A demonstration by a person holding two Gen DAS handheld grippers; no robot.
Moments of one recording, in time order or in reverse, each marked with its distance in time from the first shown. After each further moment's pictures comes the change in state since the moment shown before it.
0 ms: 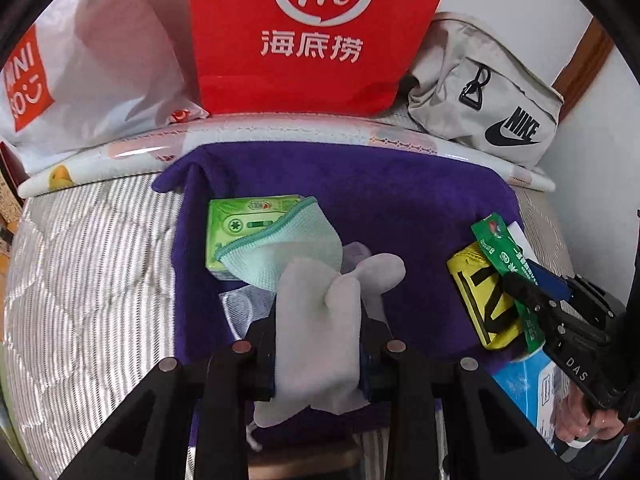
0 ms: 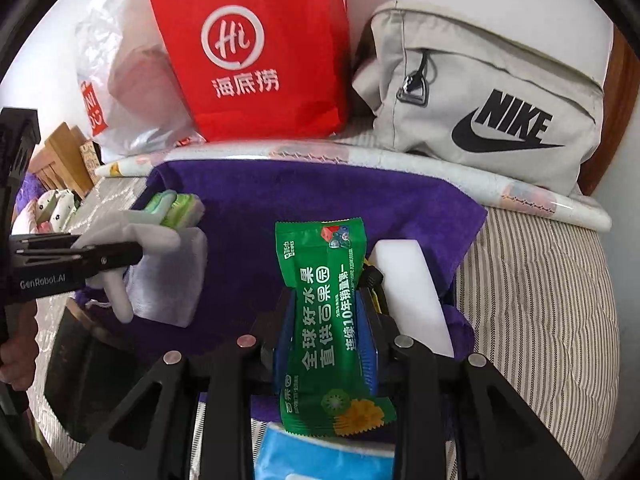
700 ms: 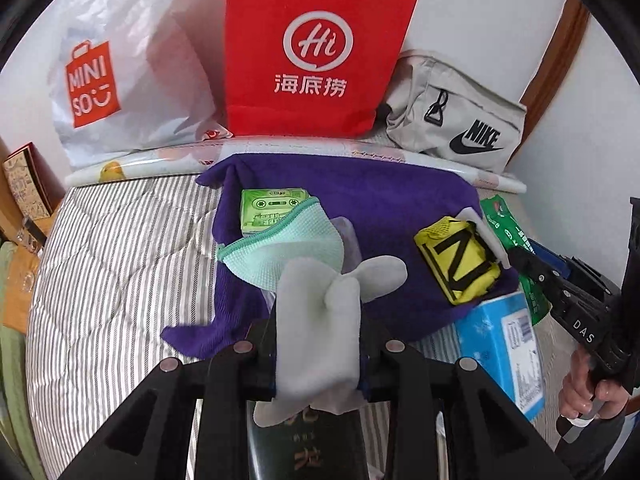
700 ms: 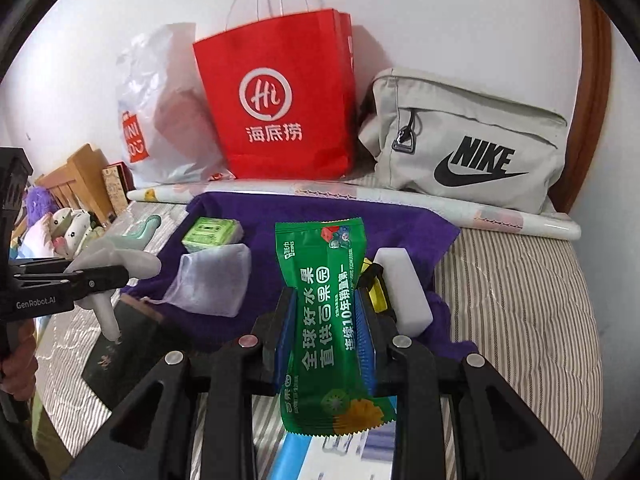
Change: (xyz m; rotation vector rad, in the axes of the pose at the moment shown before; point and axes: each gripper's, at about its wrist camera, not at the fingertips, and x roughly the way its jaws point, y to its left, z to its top) left arm -0.075 -0.001 -0.052 0.011 -0.119 0.004; right arm -0.074 0.015 -0.024 0.003 -0.159 0.016
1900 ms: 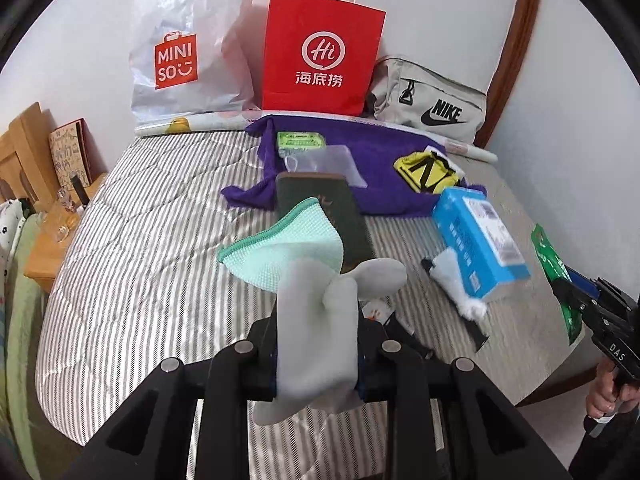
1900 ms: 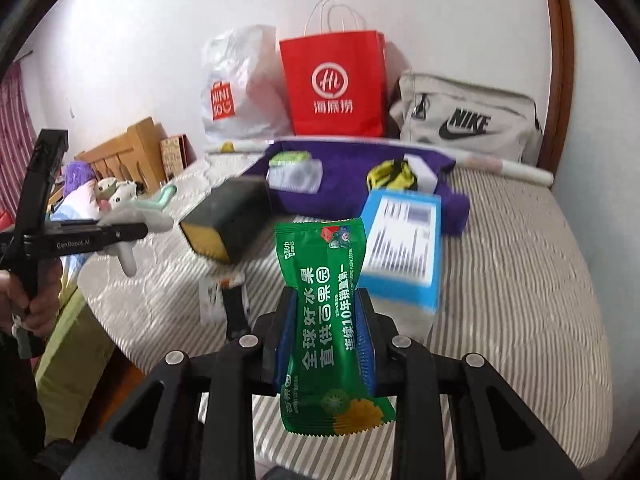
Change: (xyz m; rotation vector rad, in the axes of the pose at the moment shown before) left arm -0.108 0.016 -0.164 0.012 -0.127 0.012; right arm -0.152 0.039 -0.164 -0.070 -0.088 0.073
